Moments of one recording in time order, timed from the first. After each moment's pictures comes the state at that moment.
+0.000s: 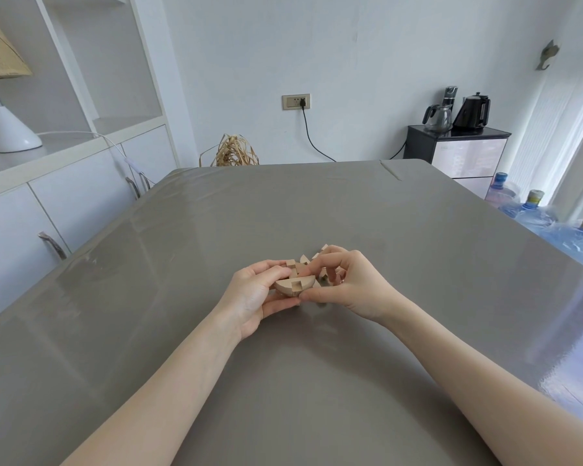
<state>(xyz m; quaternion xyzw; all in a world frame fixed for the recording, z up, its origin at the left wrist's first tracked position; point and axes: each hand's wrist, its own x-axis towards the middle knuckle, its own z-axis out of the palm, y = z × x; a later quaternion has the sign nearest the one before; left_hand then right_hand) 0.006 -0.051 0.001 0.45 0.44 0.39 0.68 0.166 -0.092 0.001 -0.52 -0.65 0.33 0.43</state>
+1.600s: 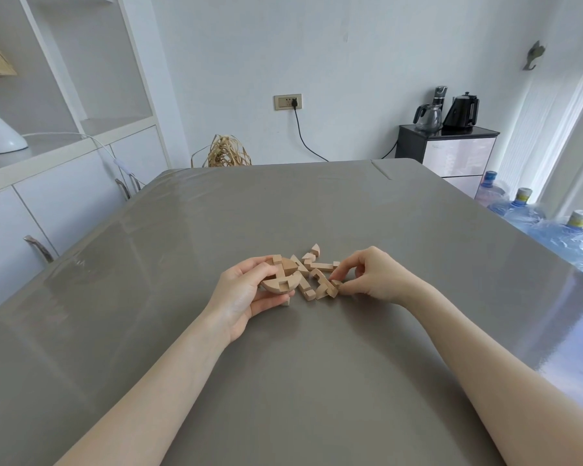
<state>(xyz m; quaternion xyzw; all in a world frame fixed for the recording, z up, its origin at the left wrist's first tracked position) 0.008 -0.050 -0.001 0.45 0.43 0.41 0.67 0.225 -0.075 -0.009 -0.67 -0.62 0.28 0.29</state>
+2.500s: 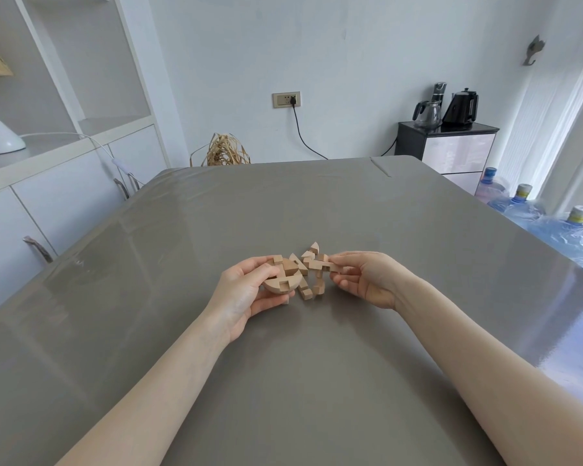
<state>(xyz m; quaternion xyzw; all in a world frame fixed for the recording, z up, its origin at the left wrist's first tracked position) 0.008 -0.049 -0.004 0.46 0.43 0.40 0.66 0.207 -0.072 -0.006 -0.55 -0.27 0.59 0.53</state>
